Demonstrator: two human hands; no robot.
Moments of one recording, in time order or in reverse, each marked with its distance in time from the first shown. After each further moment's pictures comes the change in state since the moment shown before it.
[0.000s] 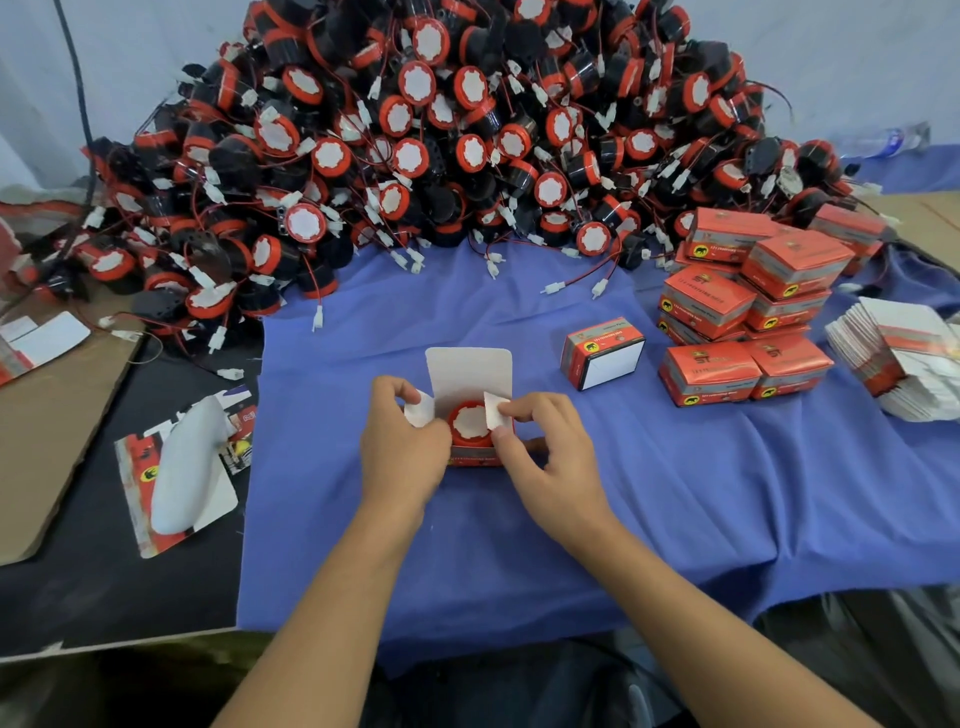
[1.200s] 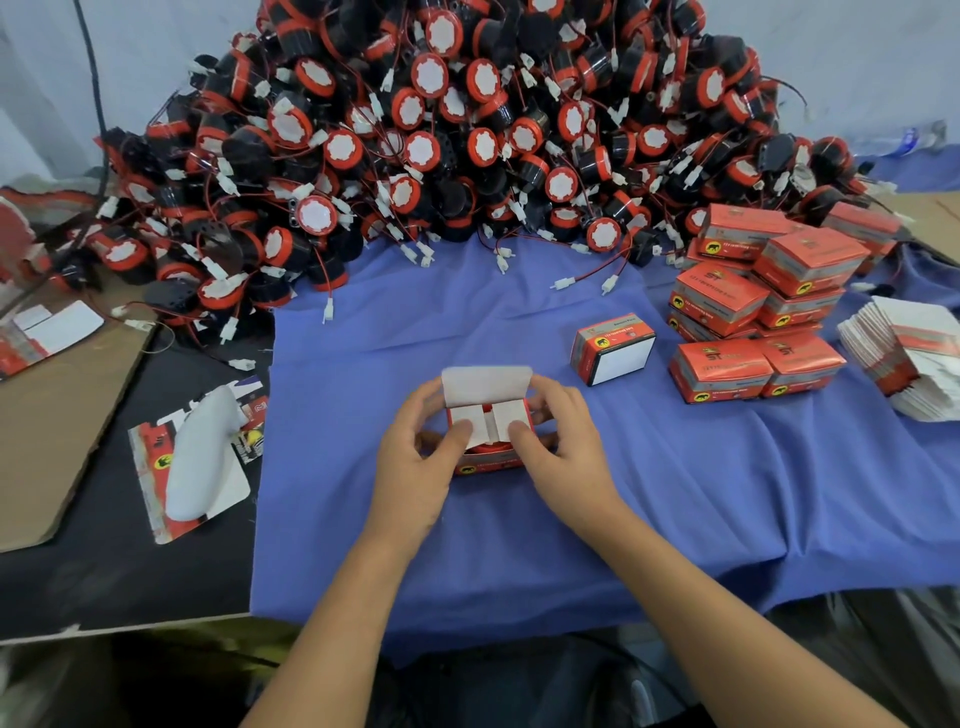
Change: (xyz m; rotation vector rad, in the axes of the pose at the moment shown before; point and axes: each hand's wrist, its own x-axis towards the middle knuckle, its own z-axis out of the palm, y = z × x) left_hand -0.013 -0.032 -0.007 -0.246 -0.212 0.297; right_hand 0.005 0.008 -0.001 0.018 -0.057 0.113
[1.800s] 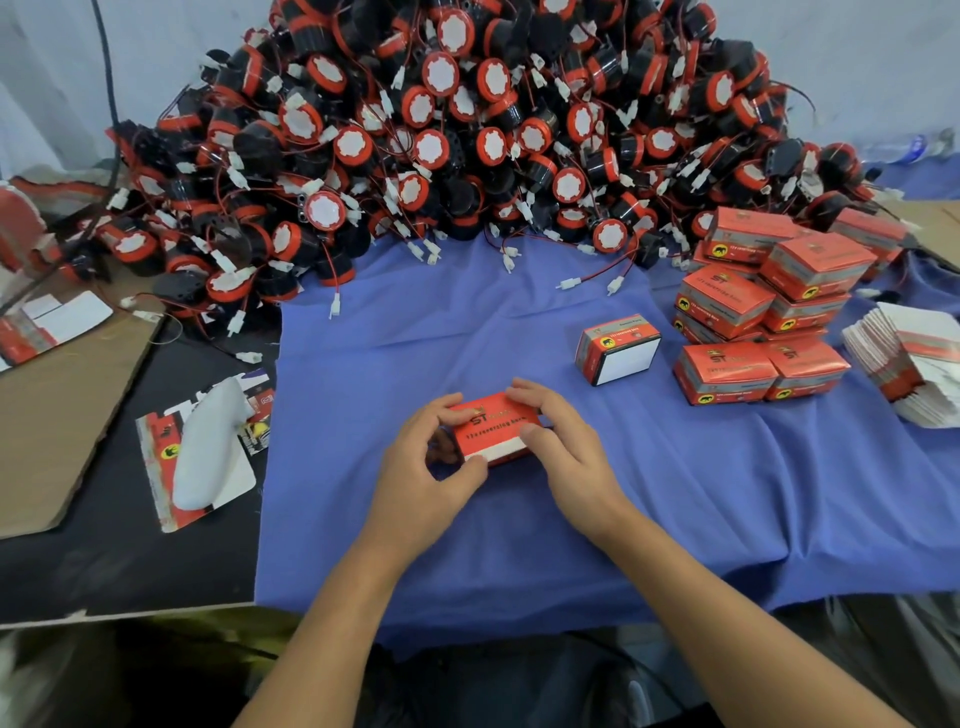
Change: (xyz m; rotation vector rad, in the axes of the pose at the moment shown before) left_hand -0.011 -0.013 -0.013 0.095 -0.123 0.046; right_hand -0.006 -0.007 -0.008 0.048 -0.157 0.026
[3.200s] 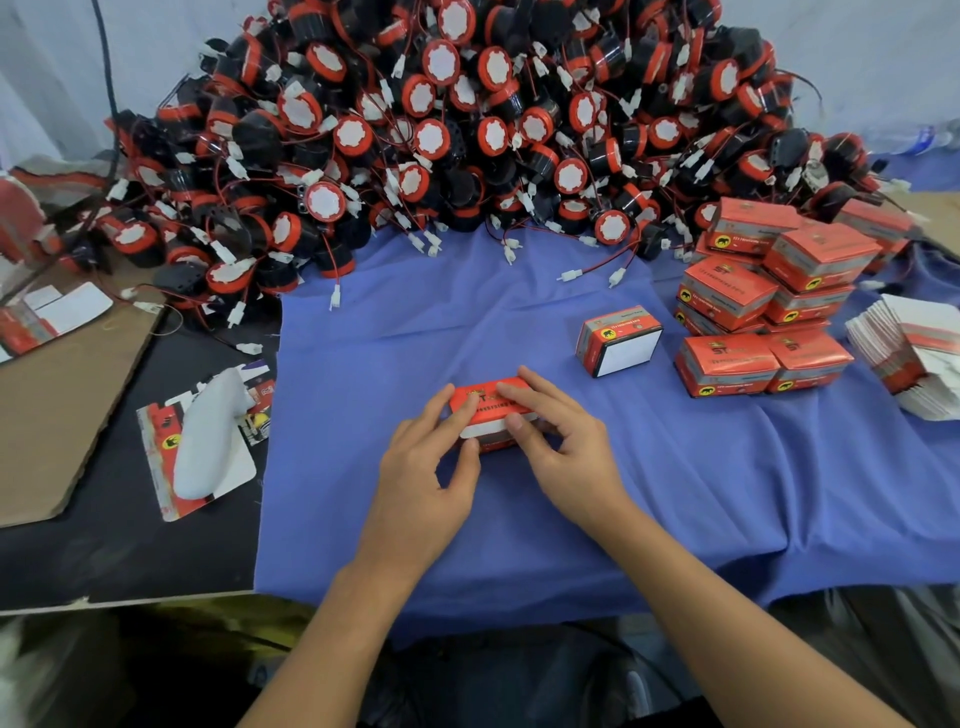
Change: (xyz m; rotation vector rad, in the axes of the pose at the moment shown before) left_hand -0.014 0.006 0.005 0.504 0.110 0.218; right_hand 0.001 0.005 0.004 -0.088 0.085 -0.092
